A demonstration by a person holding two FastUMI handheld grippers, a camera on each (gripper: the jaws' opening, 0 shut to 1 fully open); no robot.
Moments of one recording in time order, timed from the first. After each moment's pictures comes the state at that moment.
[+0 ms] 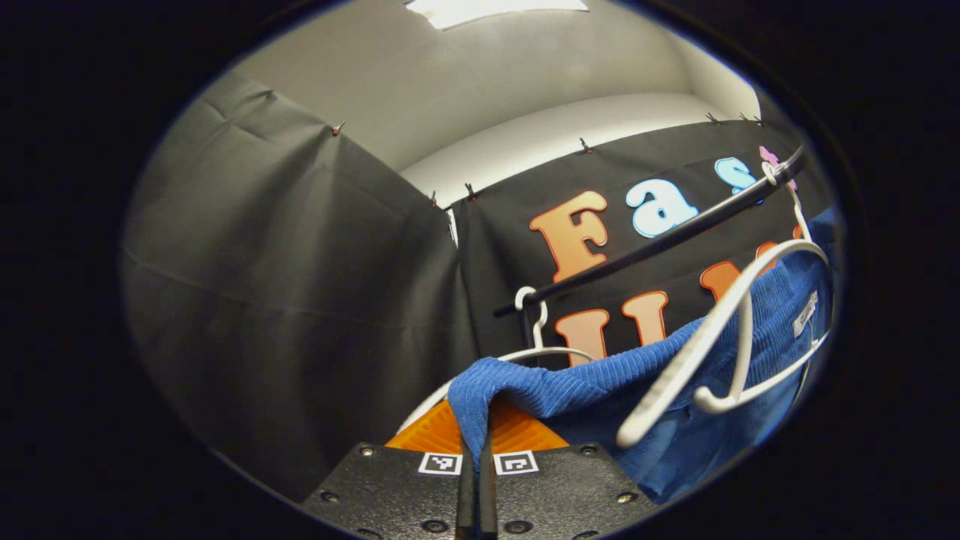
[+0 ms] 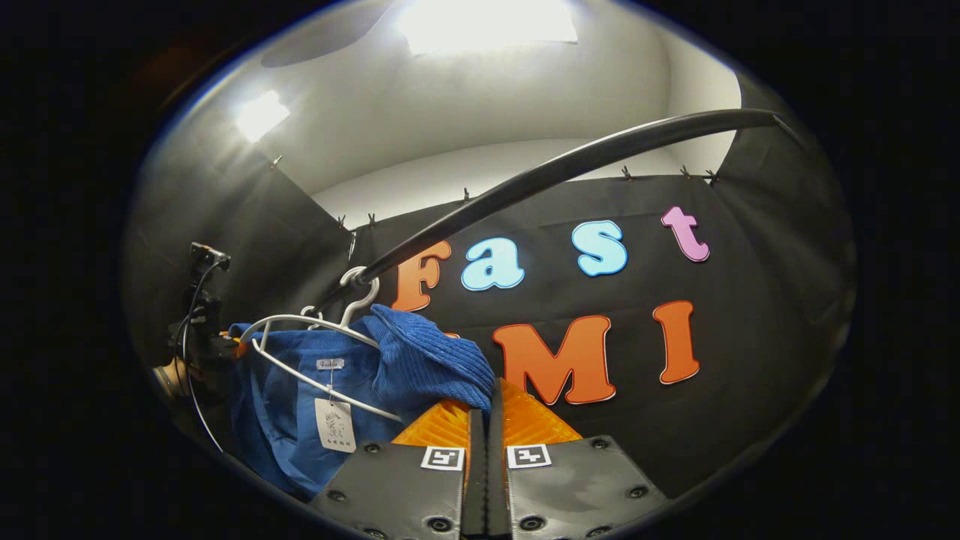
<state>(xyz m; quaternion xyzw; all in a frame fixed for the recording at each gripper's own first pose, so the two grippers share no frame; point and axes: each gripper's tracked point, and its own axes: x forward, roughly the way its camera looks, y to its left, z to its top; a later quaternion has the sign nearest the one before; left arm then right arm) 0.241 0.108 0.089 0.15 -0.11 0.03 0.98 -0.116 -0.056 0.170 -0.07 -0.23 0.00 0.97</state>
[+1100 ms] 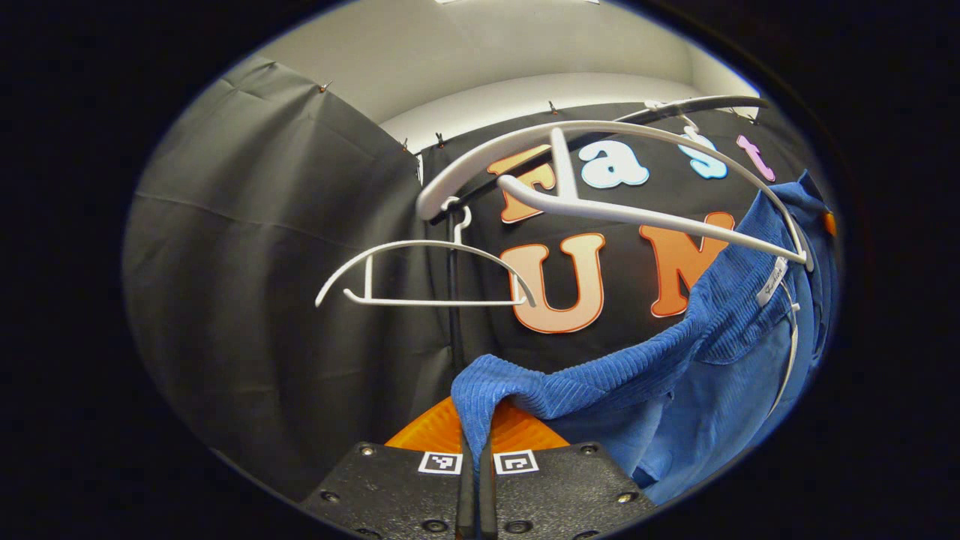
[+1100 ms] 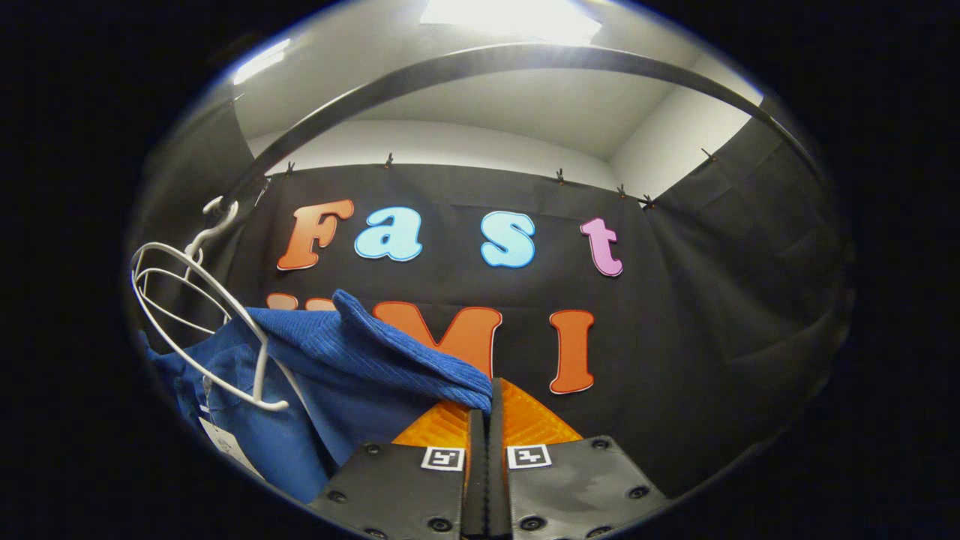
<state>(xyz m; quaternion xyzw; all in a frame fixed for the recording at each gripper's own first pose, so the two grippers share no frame) 0.171 0.031 -0.038 0.13 -0.01 -0.04 0.99 -0.078 -0.205 0.176 -0.12 -0.20 -0.23 0.94</state>
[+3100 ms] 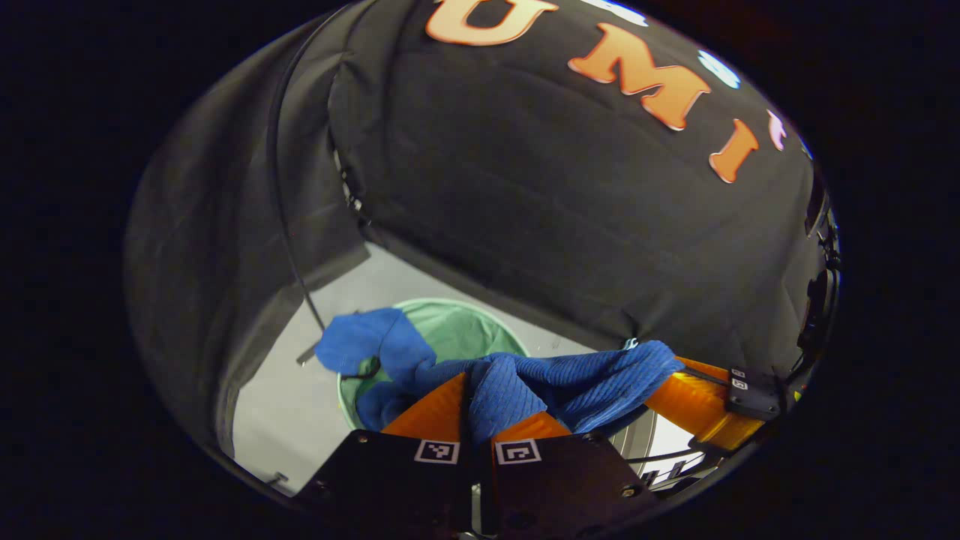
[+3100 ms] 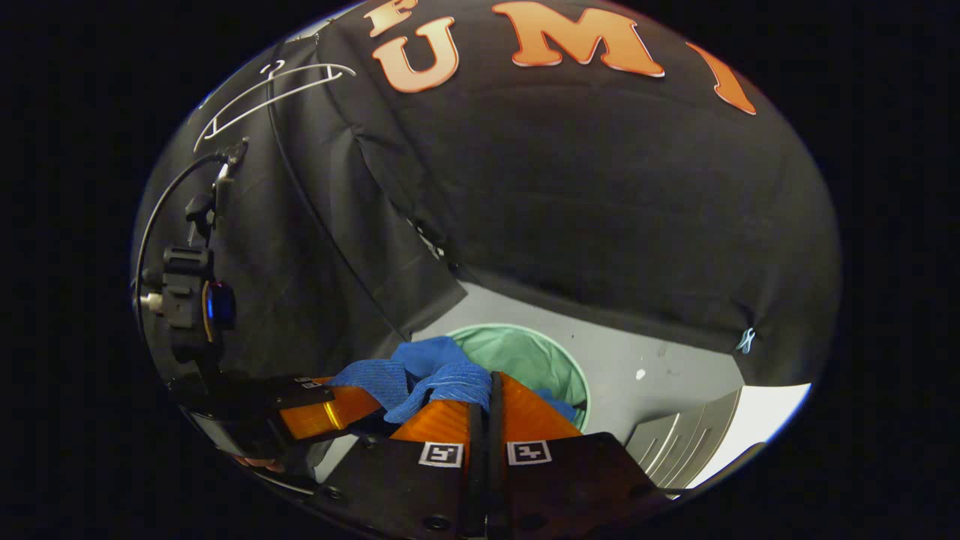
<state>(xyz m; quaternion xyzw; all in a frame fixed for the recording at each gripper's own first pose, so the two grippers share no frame) -0.043 -0.127 -0.354 -0.02 0.54 -0.13 0.83 -0.090 -0.085 -0.271 0.01 0.40 0.03 0.92</state>
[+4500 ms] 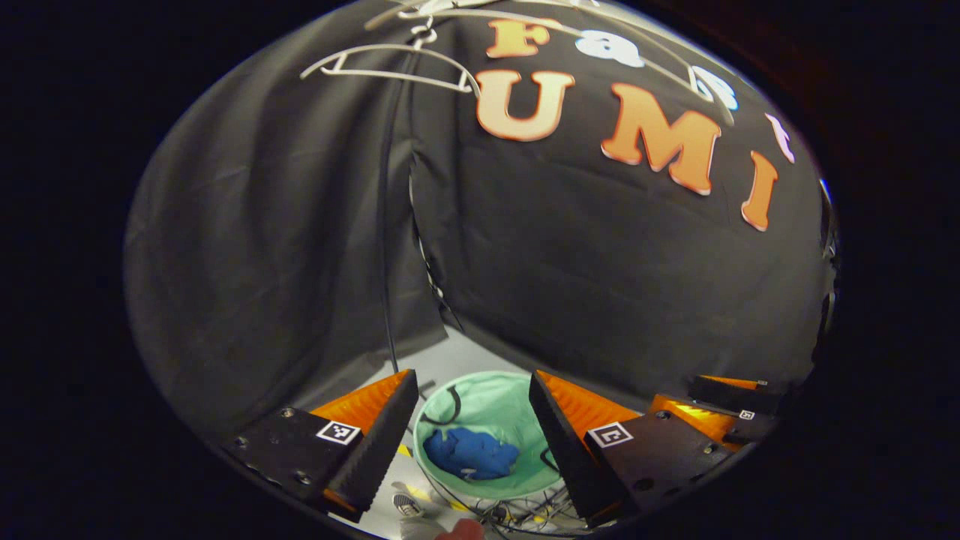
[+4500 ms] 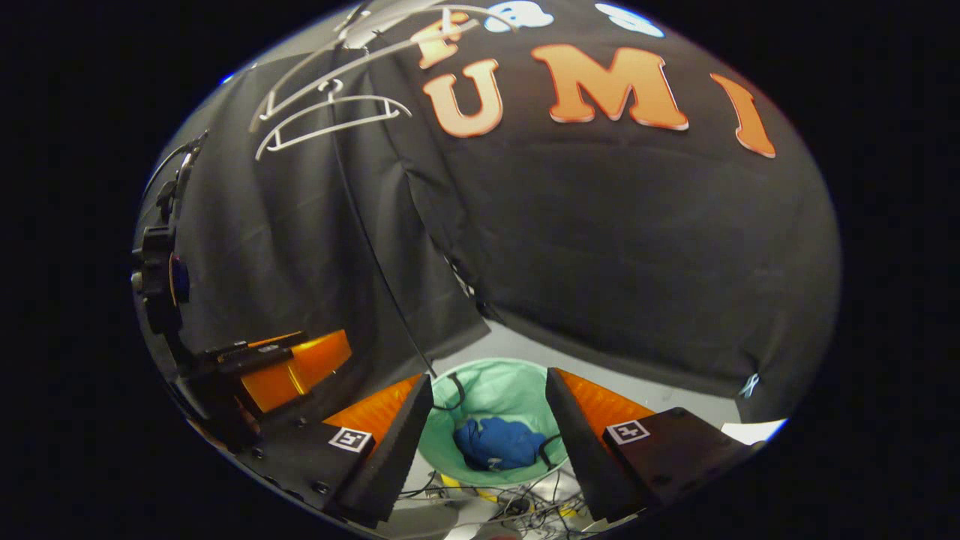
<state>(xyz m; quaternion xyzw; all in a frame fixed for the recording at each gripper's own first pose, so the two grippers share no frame) -0.025 -0.092 -0.157 0.02 0.30 0.01 0.95 -0.112 -0.075 -0.133 -0.03 0.26 0.12 0.96</state>
